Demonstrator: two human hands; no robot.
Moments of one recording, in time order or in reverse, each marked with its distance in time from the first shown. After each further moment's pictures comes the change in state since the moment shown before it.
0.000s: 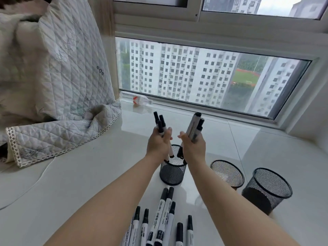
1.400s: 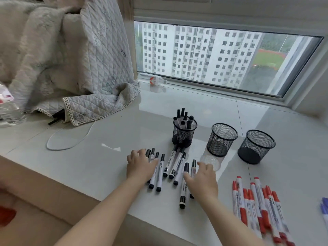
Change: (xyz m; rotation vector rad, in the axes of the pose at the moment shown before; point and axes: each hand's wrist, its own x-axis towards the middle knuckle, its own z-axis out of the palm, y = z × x) left_hand -0.187 -0.040 -0.109 0.878 -0.044 -0.318; right_hand -0.198 0.054 -0.079 -0.893 -0.274 0.135
